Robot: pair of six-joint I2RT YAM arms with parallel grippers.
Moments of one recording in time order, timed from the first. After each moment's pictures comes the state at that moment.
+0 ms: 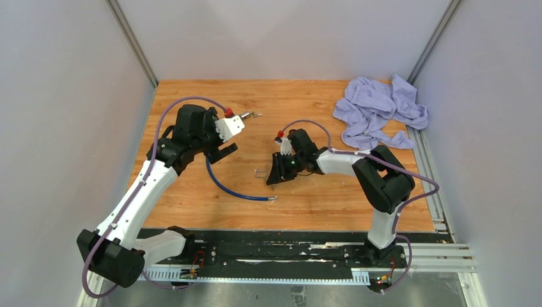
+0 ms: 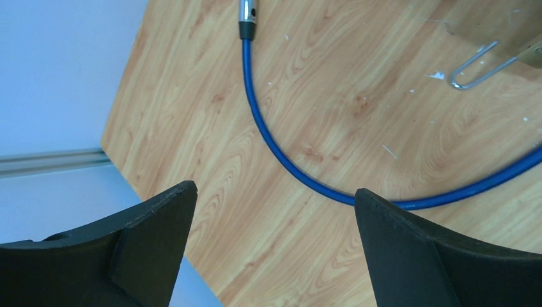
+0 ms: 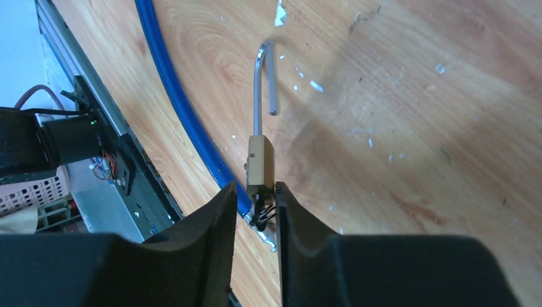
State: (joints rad) left arm -0.36 1.11 1.10 -0.63 0.05 0.75; right arm 0.67 1.83 1.00 -0.04 -0.59 0.46
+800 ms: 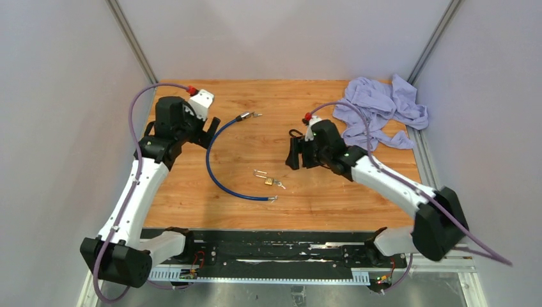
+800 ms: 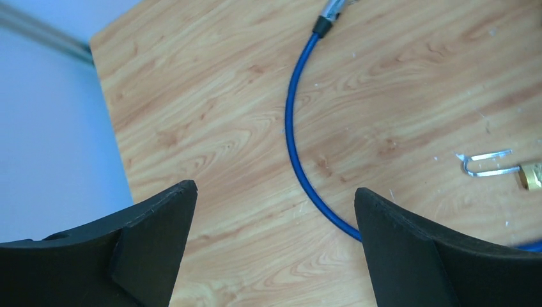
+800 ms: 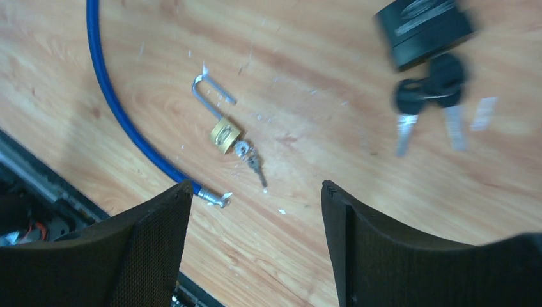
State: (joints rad) left arm -0.21 1.12 1.18 -0.61 0.04 0.42; right arm 0.65 1.45 0.96 -0.28 -0.18 0.38
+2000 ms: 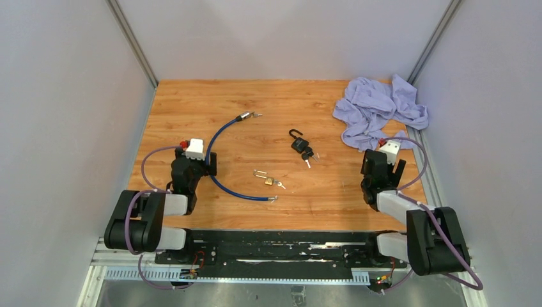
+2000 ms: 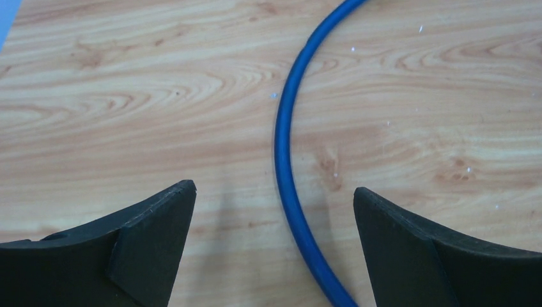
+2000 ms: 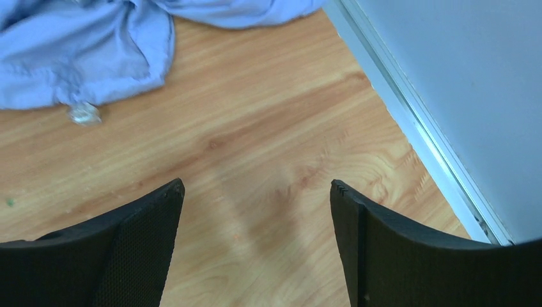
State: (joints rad) left arm -0.06 1.34 0.19 0.92 0.00 0.11; right arm 0.11 1.21 0.30 0.37 0.69 0.11
